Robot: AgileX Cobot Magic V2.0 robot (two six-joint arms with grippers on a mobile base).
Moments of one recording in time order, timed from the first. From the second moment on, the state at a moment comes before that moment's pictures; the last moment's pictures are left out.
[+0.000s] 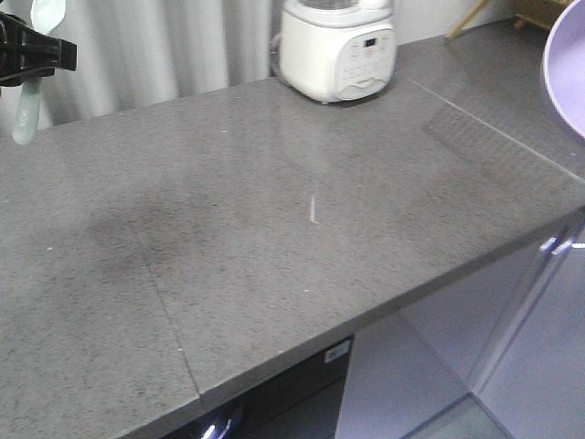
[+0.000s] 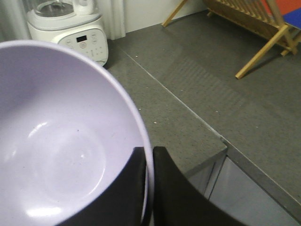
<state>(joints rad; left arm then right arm) -0.16 1.41 -1.55 -0.01 0.84 -0.02 -0.14 0.98 -1.23 0.06 0.73 -0.03</state>
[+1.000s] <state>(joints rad) -0.16 1.41 -1.55 -0.01 0.84 -0.02 -0.14 0.98 -1.23 0.06 0.73 -0.03</state>
